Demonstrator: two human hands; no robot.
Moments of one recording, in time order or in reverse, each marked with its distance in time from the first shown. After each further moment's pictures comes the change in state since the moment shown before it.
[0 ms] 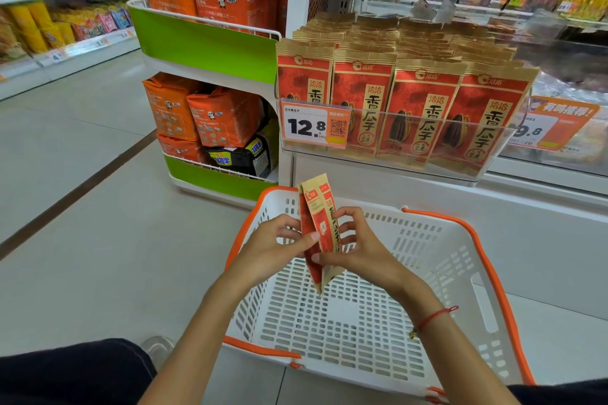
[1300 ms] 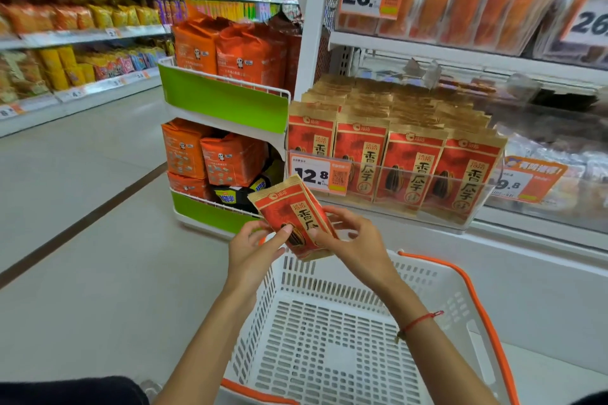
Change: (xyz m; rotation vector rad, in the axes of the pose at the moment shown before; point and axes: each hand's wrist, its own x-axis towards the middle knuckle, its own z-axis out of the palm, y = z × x) left_hand 0.011 0.020 -0.016 -0.645 0.413 0.098; right_hand 0.015 -0.066 -0.002 -0.075 0.255 -0.207
